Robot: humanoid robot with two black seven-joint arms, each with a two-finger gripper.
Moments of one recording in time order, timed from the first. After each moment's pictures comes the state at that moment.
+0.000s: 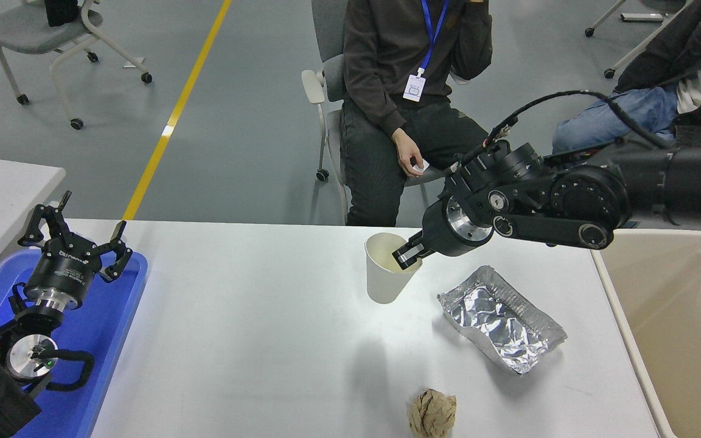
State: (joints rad) left arm -0.56 0.46 -0.57 -0.39 -0.24 -0.69 -0.60; right arm 1.77 -0.27 -0.63 1.18 -0.92 0.35 0.12
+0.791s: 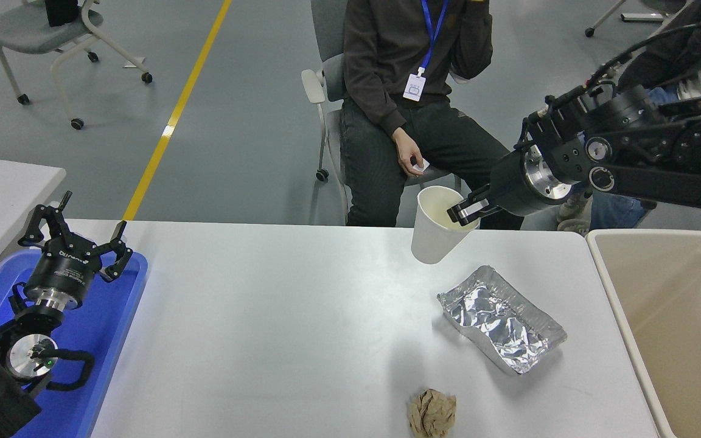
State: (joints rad) left arm -0.56 0.46 -0.57 -0.39 -0.24 -0.69 -0.60; right arm 1.85 -0.58 -0.64 1.32 -0.99 0.37 0.14
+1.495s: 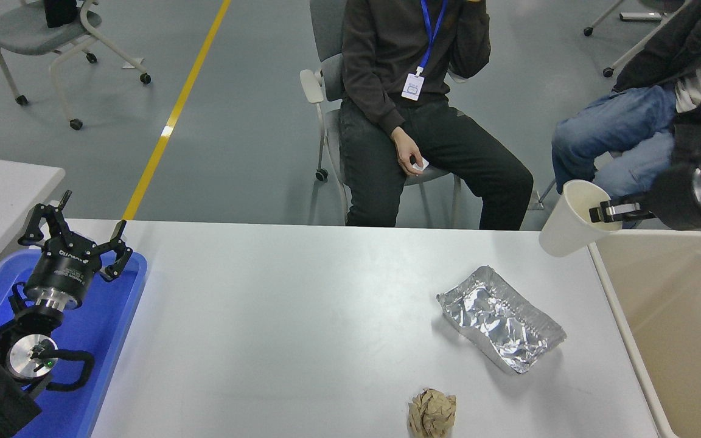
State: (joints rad) left arm -0.56 0.46 -0.57 -0.39 -0.24 -0.69 -0.60; right arm 1.71 -1.01 -0.63 1.30 -1.08 0.36 0.15
